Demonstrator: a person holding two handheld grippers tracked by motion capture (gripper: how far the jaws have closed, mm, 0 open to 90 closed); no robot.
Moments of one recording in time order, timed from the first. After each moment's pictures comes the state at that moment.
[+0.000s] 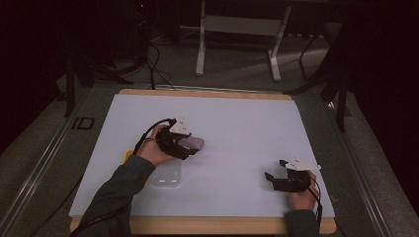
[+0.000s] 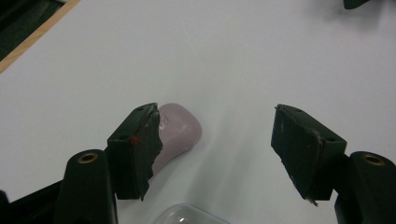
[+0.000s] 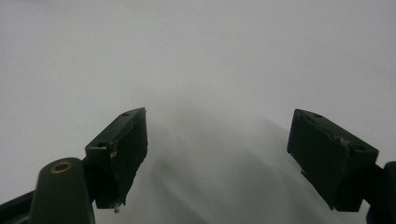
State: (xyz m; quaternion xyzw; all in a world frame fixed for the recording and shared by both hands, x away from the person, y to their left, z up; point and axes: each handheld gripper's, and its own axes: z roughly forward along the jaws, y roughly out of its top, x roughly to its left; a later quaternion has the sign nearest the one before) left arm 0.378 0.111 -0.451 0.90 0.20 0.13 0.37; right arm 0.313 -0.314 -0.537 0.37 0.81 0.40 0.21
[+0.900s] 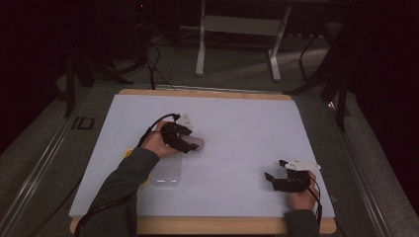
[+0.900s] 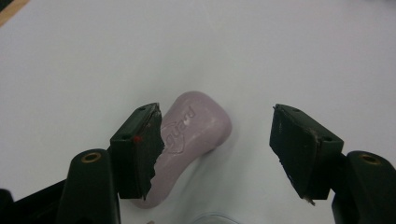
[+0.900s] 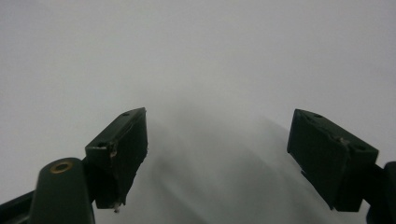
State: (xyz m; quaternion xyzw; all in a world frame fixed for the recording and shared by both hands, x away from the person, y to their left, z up) left arm 0.415 0.106 -0.472 0.91 0.21 0.10 0.33; right arm 0.313 -0.314 -0.537 0.37 0.81 0.40 0.21
